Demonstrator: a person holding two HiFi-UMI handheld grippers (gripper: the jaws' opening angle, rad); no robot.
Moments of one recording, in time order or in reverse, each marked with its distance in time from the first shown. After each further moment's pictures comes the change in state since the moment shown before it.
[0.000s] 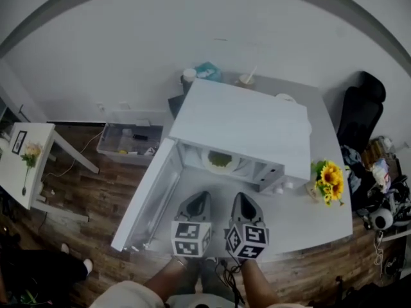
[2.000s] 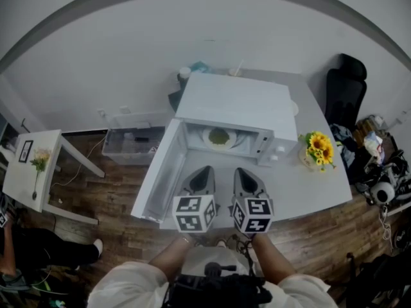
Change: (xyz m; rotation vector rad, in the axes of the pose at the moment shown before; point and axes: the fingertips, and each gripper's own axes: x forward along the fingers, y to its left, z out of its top) left arm -0.079 -0.025 0.044 -0.010 -0.083 -0.076; right arm -0.076 0.051 0.037 -0.108 -0.077 0.049
